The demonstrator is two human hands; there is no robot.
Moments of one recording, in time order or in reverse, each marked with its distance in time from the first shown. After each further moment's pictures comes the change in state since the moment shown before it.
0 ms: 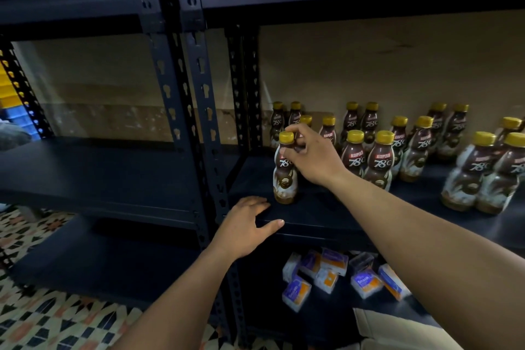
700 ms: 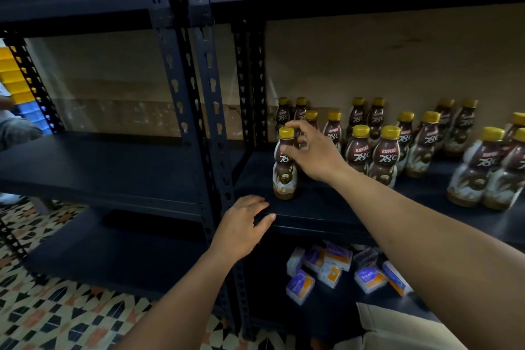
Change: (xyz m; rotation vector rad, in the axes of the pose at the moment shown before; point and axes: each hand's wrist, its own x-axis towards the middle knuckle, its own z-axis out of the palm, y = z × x) left_hand -0.022 -0.008 0.004 -0.058 0.110 -0.004; right_hand -0.004 -0.004 0.005 0.045 -0.051 -0.008
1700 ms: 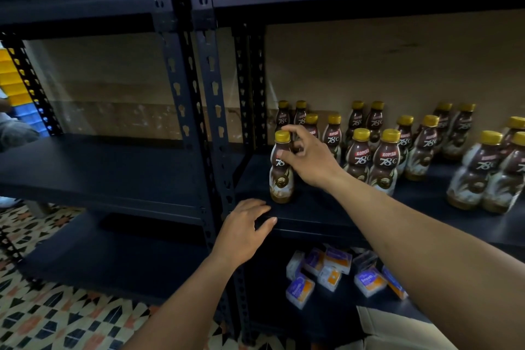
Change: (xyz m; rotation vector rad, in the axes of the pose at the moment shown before) left_hand 0.002 -0.008 0.008 -0.035 0.059 0.039; right_hand 0.004 0.004 0.012 0.045 -0.012 0.022
